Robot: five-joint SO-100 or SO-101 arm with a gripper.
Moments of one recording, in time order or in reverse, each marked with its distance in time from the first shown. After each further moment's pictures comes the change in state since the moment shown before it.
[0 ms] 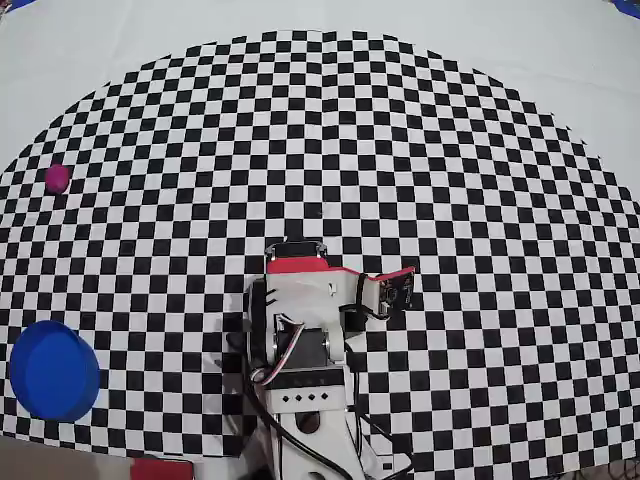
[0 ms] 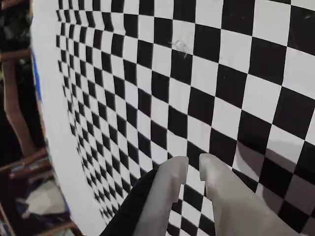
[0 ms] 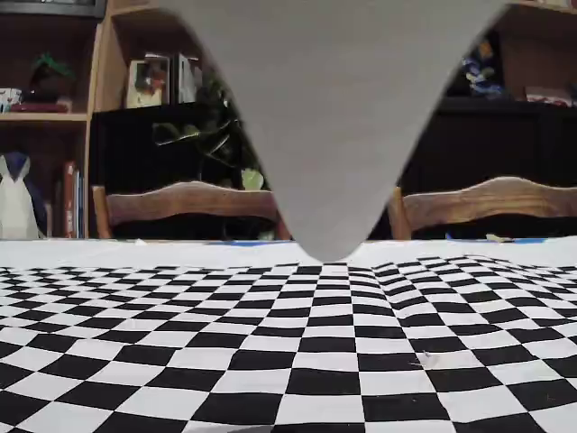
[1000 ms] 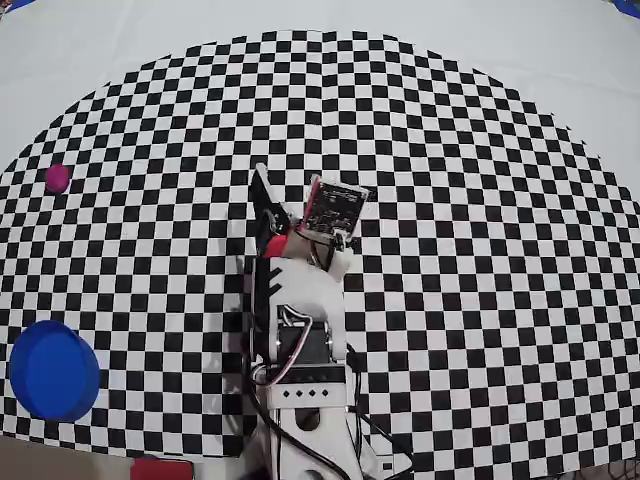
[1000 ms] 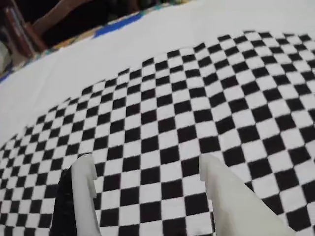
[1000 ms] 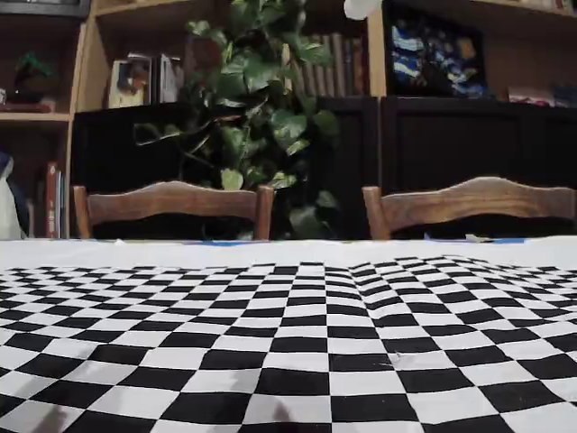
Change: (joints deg) arm 2.3 -3.2 0.0 -28.0 -76.4
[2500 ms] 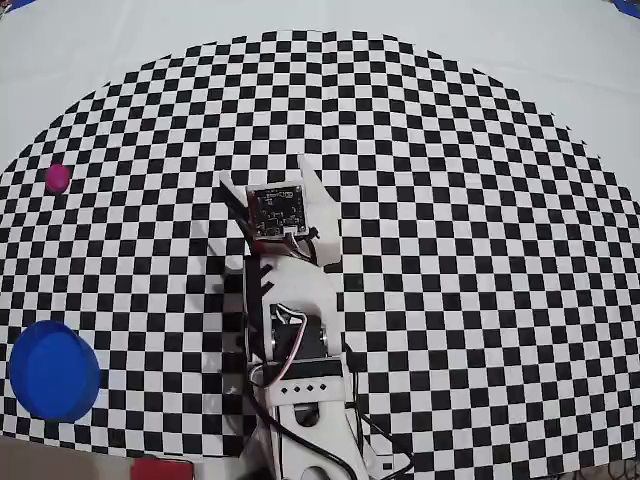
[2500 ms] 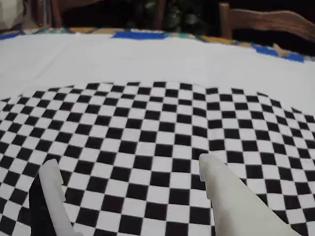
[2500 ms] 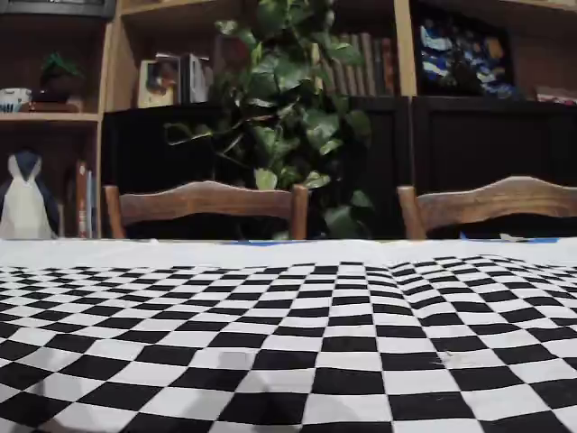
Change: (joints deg) arm -4.5 -3.7 0.0 -8.7 -18.0
